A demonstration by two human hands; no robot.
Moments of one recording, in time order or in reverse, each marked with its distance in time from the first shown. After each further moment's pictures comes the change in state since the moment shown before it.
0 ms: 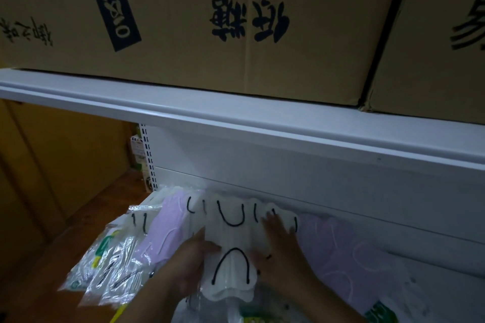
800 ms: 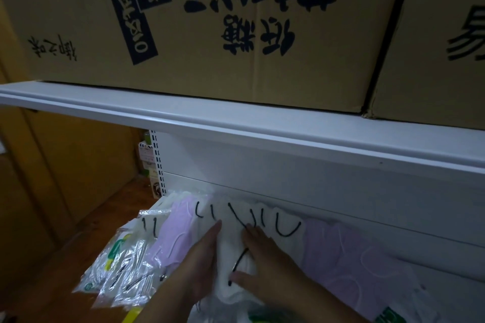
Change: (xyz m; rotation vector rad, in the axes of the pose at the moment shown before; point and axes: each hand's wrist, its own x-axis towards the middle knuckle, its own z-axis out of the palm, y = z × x) left_hand -0.011 0.007 0.014 -0.141 -0.054 -0.100; right_hand -0.005 -0.039 -0.011 0.069 -0.157 -0.180
